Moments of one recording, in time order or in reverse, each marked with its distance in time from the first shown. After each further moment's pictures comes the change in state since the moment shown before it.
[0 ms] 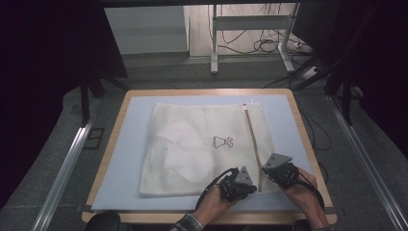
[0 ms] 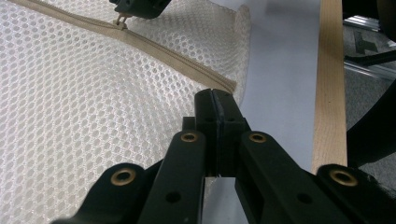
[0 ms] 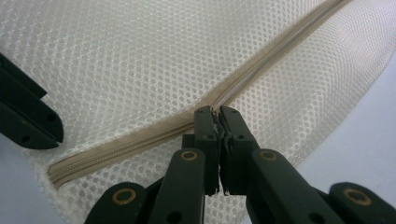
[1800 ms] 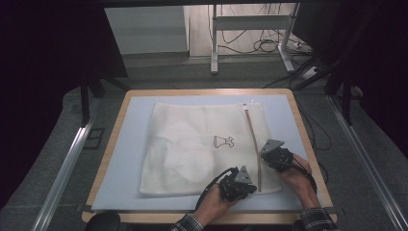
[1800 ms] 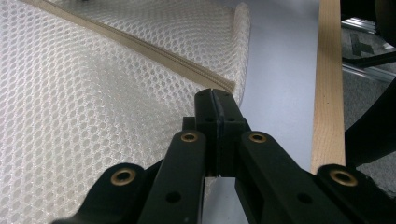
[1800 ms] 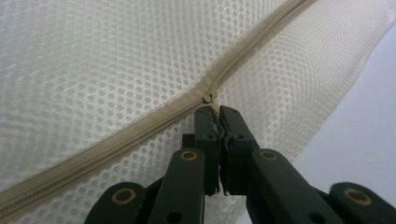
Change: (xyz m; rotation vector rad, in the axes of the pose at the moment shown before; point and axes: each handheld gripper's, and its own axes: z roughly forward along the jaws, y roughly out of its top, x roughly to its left) left arm 0.001 0.000 0.000 -0.005 -0.009 -0.014; right arm -0.035 0.017 0.035 0.056 -0.055 0.002
